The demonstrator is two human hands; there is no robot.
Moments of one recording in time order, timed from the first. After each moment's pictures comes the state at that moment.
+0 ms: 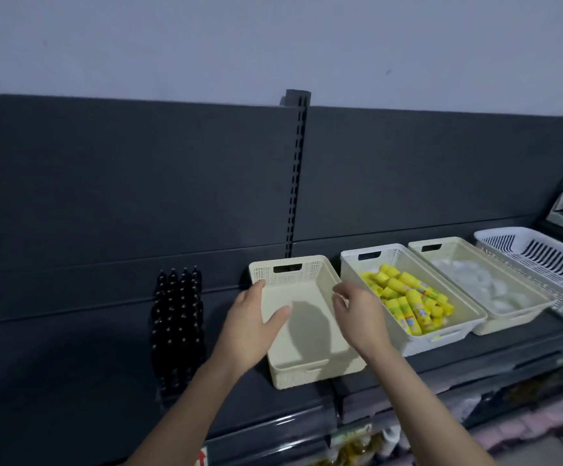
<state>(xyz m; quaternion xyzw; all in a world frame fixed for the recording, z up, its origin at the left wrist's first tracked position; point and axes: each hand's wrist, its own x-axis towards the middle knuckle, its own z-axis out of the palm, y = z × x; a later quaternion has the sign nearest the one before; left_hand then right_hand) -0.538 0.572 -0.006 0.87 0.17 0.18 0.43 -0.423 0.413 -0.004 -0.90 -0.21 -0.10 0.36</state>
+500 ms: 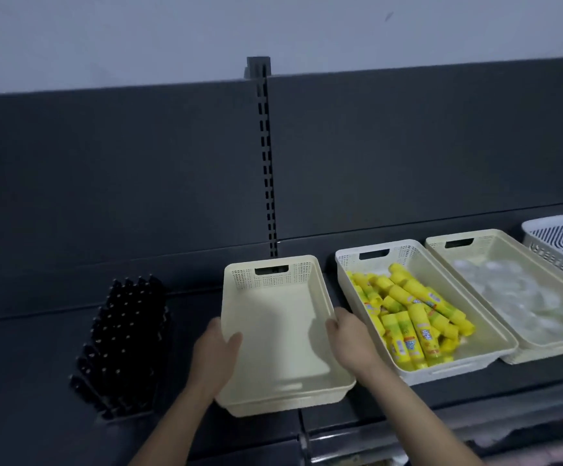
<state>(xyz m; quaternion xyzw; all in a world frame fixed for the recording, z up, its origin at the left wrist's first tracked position) -0.478 0.557 -0.061 0.80 0.42 0.12 0.42 -0.337 0.390 -0.060 -0.90 -0.22 0.11 0.35</state>
